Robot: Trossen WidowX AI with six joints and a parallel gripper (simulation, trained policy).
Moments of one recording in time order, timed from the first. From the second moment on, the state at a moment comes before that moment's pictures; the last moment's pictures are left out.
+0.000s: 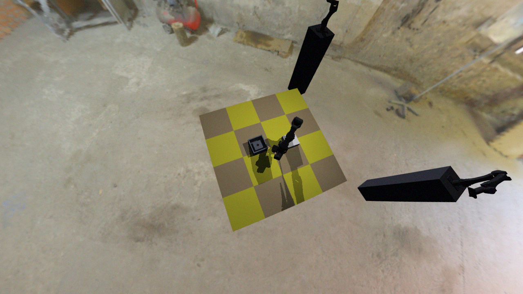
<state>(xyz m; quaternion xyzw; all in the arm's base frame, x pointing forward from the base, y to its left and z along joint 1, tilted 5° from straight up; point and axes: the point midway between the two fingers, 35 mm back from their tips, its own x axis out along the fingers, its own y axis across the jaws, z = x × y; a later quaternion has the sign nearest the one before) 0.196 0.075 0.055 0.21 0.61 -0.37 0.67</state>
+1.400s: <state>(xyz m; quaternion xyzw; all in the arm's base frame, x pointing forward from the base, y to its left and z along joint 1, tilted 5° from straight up) 0.194 0.073 0.018 0.26 0.59 -0.36 0.67</state>
